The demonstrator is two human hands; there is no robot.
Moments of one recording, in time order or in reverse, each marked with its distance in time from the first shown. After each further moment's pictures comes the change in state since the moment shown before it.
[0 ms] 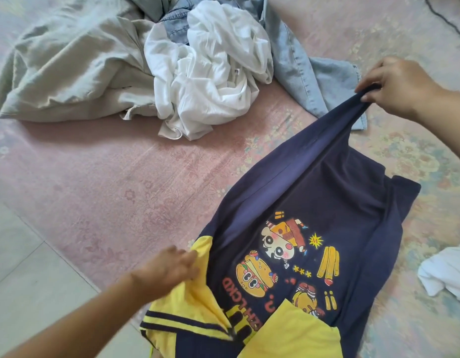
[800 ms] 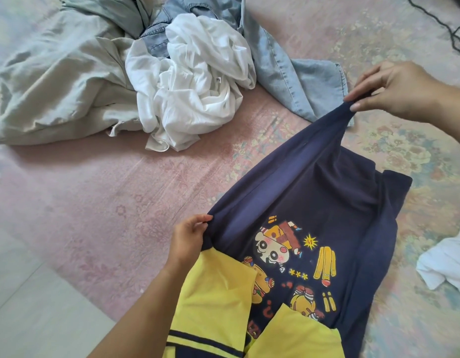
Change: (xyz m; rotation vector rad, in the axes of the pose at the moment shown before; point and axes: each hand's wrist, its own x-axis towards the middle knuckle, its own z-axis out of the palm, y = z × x) left_hand 0.098 0.007 -0.017 -1.339 0.715 -0.959; right_hand -0.028 0.021 -0.018 0.331 -0.062 0.061
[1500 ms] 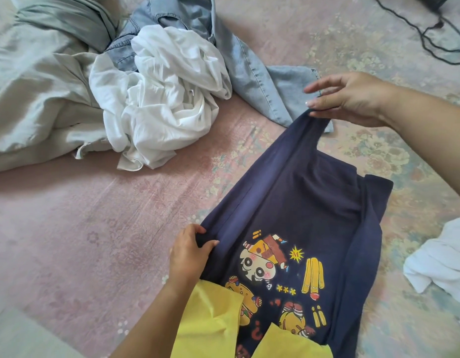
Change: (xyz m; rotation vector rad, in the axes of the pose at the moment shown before) left_hand 0.009 0.019 0.039 0.447 -0.013 0.041; right_hand 0.023 -0.008 0.013 0.870 -0.120 0.388
